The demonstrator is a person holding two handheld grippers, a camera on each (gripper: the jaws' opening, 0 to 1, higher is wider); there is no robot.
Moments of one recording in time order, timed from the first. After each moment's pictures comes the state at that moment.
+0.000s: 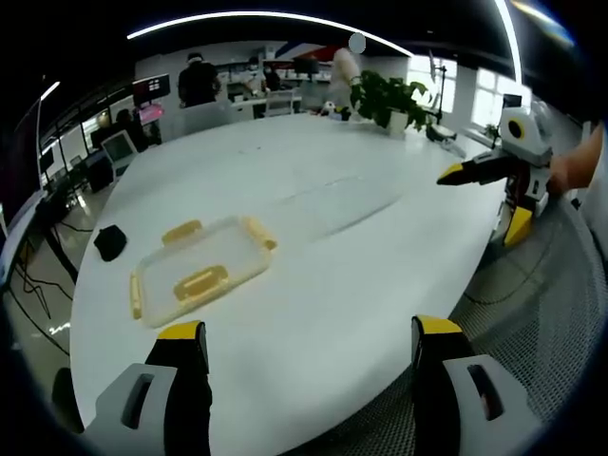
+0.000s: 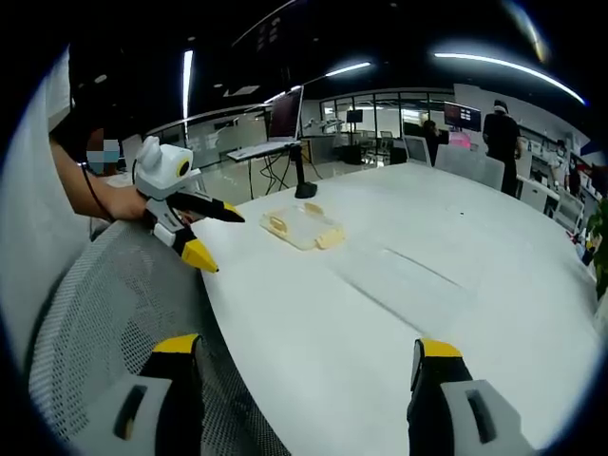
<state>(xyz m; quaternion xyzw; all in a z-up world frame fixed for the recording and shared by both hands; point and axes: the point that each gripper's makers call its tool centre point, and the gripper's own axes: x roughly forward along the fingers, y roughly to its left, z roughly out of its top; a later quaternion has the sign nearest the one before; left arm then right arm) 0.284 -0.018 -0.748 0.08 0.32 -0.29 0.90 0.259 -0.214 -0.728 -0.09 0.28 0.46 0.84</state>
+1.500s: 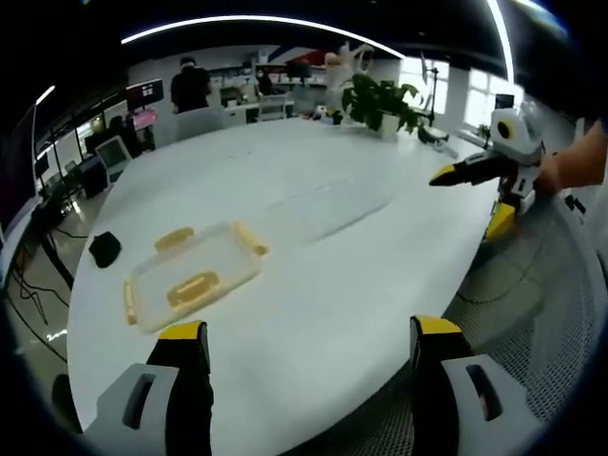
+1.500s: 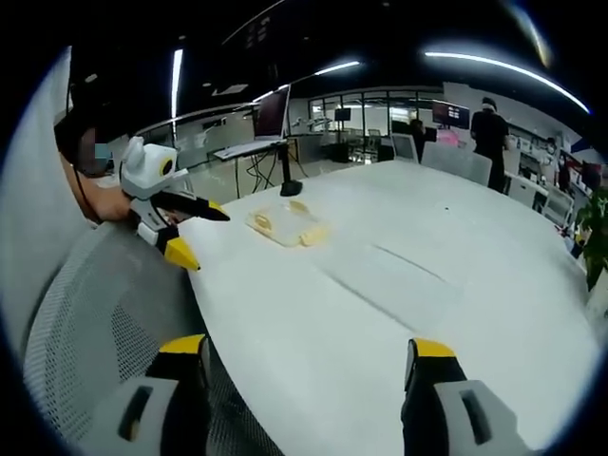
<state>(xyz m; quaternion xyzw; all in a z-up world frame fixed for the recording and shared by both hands) 0.280 -0.025 -0.745 0.08 0.32 -0.30 0.89 0.270 -0.233 -0.729 -0.09 0.28 0.42 0.86</state>
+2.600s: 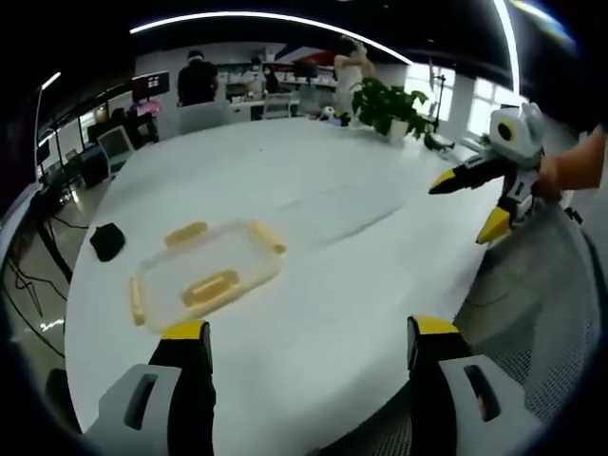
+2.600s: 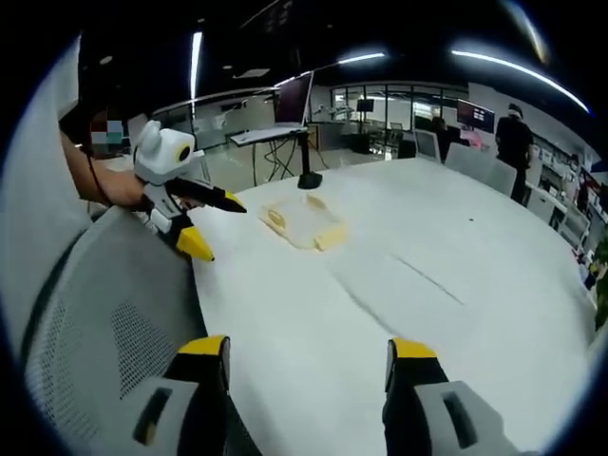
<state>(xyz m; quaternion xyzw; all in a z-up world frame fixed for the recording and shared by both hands) 0.301 -0.004 -0.748 0.07 0.32 -0.30 0.89 0.285 -0.196 -0.729 -0.13 0.30 0.46 0.82</state>
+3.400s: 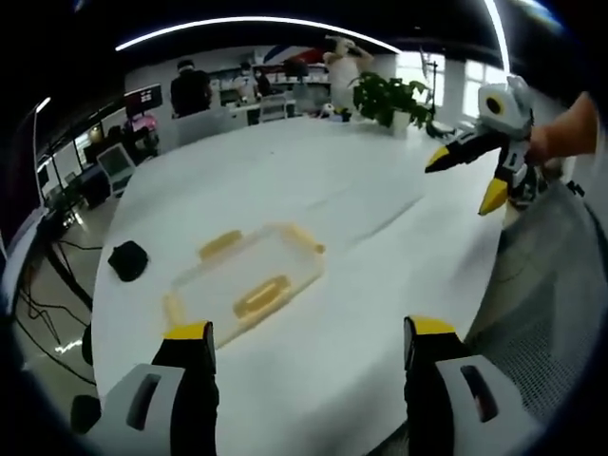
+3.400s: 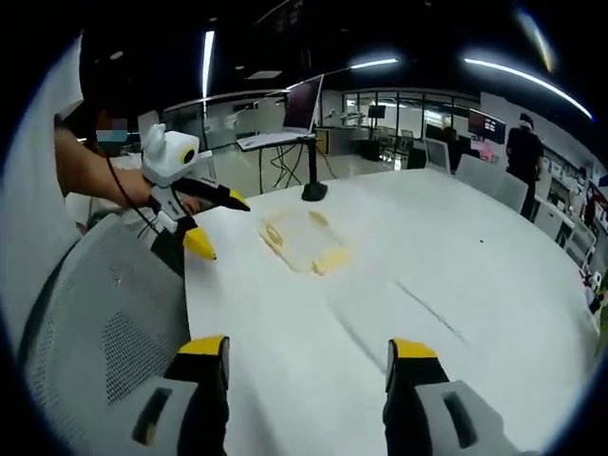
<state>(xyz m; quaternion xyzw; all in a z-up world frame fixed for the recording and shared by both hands) 0.325 0.035 -0.742 0.12 0.31 -0.30 0.89 0.314 -0.170 -0.718 -0.15 0.28 0.49 0.82</state>
